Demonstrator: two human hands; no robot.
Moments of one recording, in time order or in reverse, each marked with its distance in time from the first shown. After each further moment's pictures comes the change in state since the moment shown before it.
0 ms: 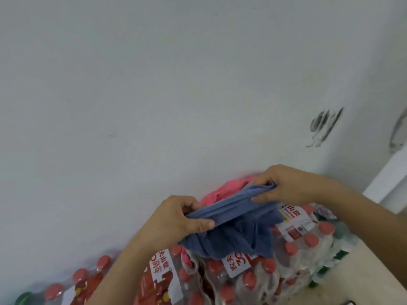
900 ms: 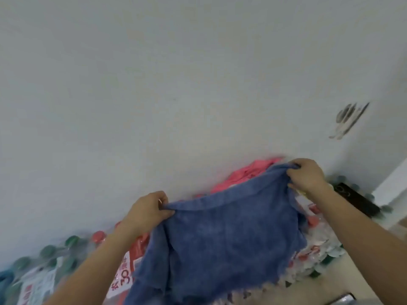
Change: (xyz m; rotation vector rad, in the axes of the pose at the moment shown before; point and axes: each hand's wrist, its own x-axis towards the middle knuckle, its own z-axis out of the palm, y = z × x) left_hand -0.073 -0.144 -0.055 0.385 0.237 -0.204; right_hand 0.022 -0.003 0.089 0.288 0.748 0.645
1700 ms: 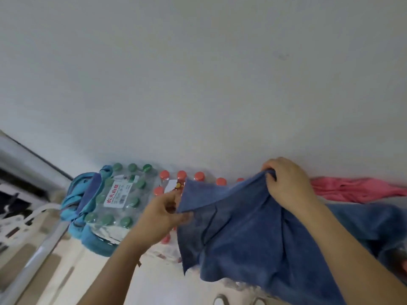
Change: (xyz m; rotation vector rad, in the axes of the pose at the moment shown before) left_hand -0.107 -0.016 0.026 -0.726 0.255 -0.421; right_hand -0.026 -0.087 0.158 -0.271 -0.505 -0.863
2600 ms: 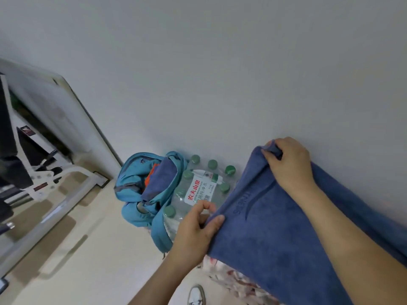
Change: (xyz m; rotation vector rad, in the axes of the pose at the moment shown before) left_hand -0.022 -0.128 -0.134 -0.341 0.287 0.004; right_hand 0.104 -0.242 0.132 0.162 0.170 -0.236
